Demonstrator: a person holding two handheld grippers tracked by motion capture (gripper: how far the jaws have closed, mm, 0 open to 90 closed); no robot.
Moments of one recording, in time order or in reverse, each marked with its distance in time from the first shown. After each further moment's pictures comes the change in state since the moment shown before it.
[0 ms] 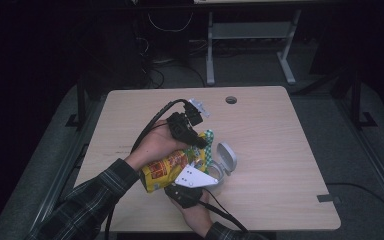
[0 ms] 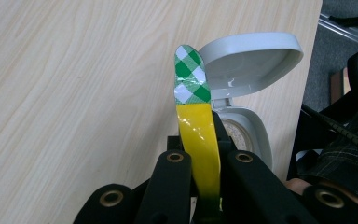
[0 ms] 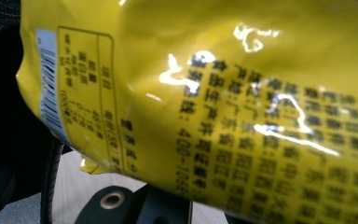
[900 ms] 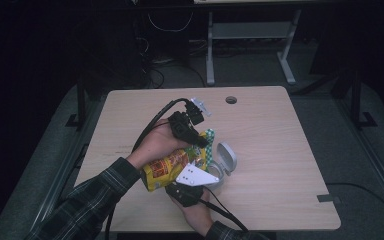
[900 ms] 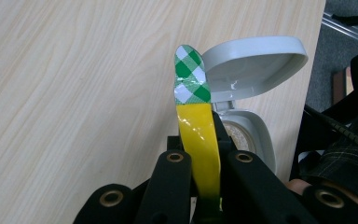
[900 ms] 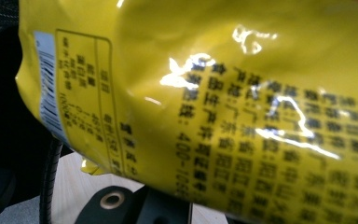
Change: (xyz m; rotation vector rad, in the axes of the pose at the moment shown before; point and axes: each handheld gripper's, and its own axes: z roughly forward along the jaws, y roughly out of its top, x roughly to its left) left arm 0.001 0.003 0.002 0.008 0.007 0.001; right arm -0.003 0.001 0.000 -0.004 0.002 0.011
